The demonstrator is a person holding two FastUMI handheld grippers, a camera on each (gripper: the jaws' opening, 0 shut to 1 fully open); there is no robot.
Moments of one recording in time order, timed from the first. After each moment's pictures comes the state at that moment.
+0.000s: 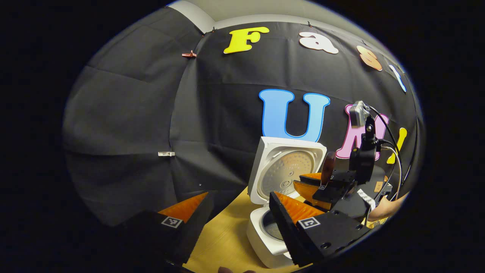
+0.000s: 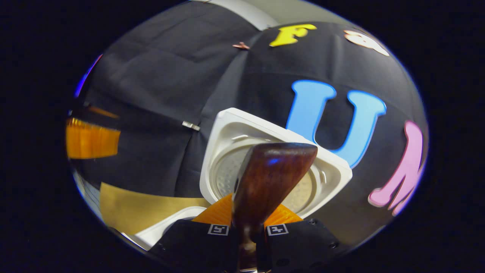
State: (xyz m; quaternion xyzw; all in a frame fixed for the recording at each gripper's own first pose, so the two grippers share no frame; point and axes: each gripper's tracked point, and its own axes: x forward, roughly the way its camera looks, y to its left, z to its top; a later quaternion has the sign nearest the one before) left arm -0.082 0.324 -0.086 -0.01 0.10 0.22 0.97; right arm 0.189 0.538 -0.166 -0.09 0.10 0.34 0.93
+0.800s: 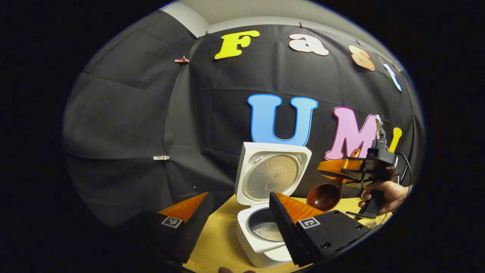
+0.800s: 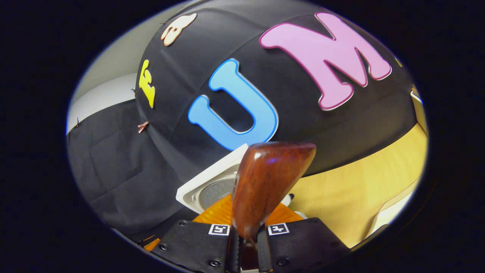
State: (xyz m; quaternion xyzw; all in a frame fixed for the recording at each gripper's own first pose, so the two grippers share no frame) left arm -0.079 0.278 -0.070 0.00 0.09 0.20 0.98; right arm 0.205 0.404 -0.125 0.35 0.19 0.19 0.90
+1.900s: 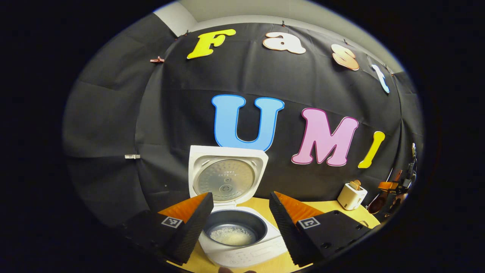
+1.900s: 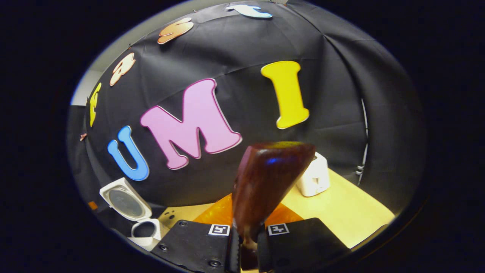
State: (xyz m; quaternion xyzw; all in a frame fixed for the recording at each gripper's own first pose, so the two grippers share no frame) left arm -0.032 0.172 -0.061 -0.01 0.10 0.12 0.99; right arm 0.089 -0.058 -0.186 0.21 0.15 -0.11 0.96
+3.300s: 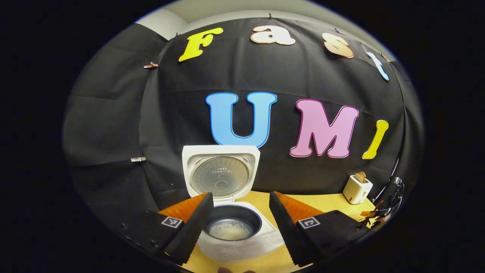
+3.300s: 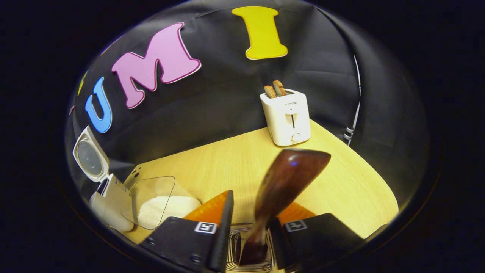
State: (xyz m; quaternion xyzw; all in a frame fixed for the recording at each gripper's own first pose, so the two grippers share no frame) left arm -0.033 0.136 -0.058 0.02 0.13 0.16 0.98; right arm 0.061 -0.084 -0.378 0.20 0.32 -0.11 0.92
